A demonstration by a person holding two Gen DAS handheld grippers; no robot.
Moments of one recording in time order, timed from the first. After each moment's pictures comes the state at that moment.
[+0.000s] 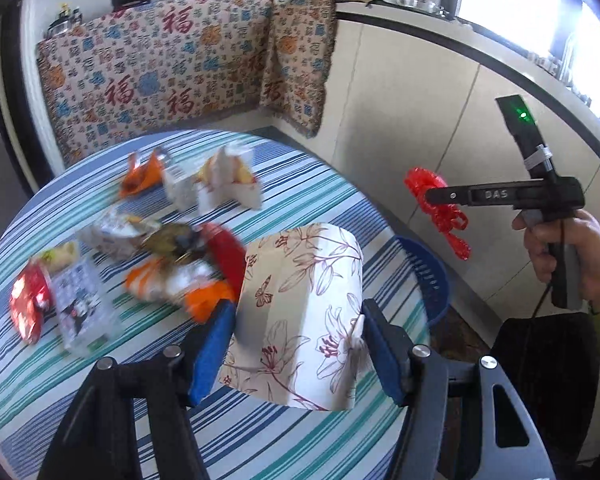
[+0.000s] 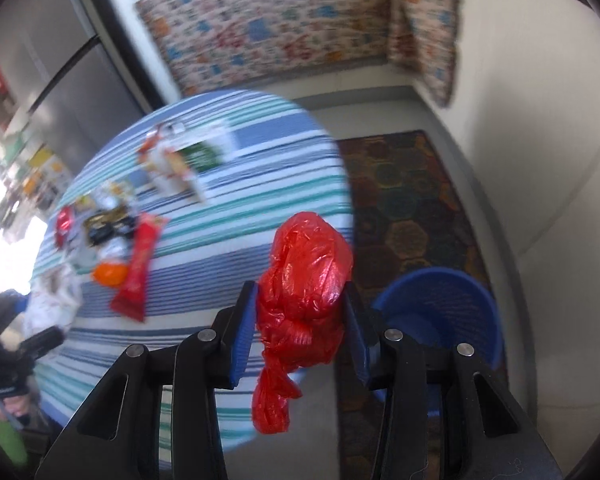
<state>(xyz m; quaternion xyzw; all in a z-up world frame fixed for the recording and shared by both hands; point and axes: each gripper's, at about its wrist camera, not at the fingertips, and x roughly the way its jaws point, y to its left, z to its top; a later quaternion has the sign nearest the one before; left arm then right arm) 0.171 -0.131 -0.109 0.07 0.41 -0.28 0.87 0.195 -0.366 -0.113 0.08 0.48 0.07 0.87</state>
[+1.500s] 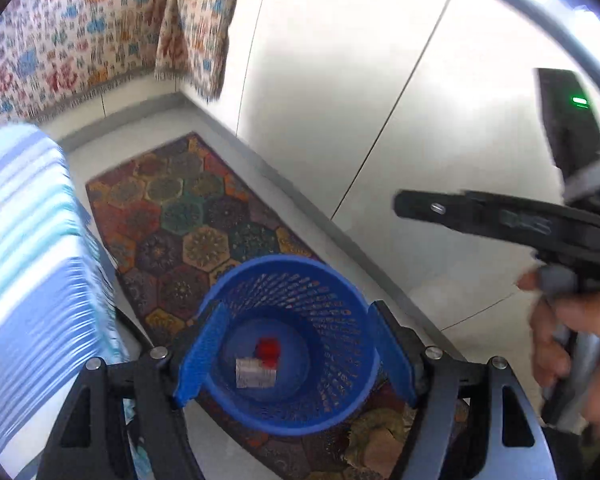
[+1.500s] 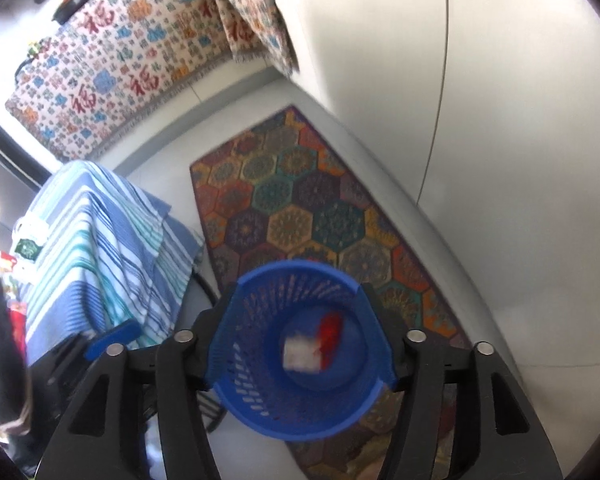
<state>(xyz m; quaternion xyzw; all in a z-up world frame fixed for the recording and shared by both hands) 0.249 -0.392 -0.211 0.05 0.45 -0.36 0.81 0.202 -0.568 -0.178 0.18 0.48 -0.07 0.86</state>
